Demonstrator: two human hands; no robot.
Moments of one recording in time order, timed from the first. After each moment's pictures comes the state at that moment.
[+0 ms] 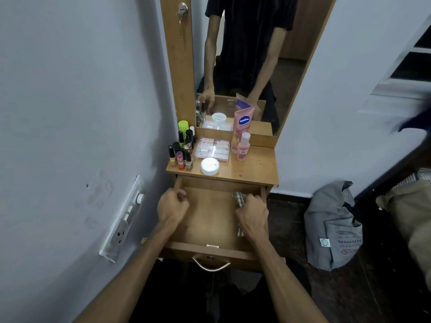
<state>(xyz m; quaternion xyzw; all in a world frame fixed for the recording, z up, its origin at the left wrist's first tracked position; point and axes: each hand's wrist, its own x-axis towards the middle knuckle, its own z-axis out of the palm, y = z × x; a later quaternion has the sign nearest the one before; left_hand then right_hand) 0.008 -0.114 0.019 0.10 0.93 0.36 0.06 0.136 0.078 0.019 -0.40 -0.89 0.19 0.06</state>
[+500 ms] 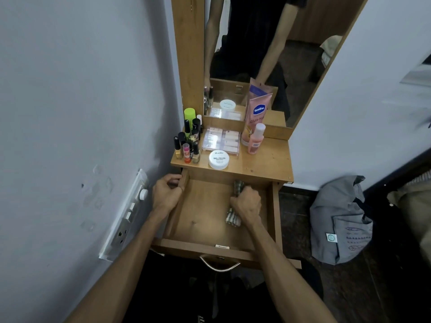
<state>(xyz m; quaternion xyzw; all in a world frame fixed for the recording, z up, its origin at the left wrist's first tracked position) -0.046 -0.131 -0.014 0.06 0.84 0.52 0.09 0.082 0.070 -0.002 -0.45 -0.83 0.33 0.00</state>
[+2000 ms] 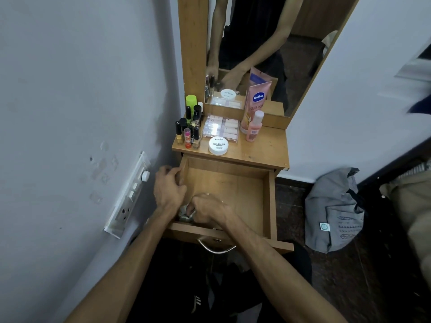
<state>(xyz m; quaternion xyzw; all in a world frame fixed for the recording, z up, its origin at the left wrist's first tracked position) 0.006 -0.137 0.001 0.12 0.93 0.35 0.01 0.092 -0.023 0.029 0.01 -0.95 0.19 -0.27</state>
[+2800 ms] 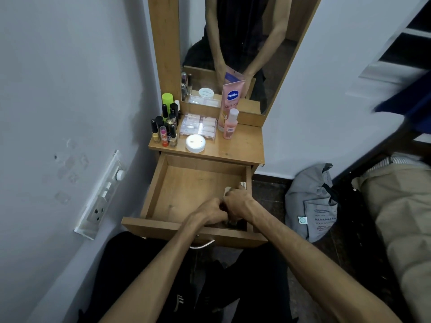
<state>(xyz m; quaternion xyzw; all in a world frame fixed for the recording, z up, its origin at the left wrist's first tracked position) 0.105 -0.030 0.006 0.26 0.79 0.30 0.47 0.149 0.096 0.018 -0.01 -0.94 -0.14 -0.31</state>
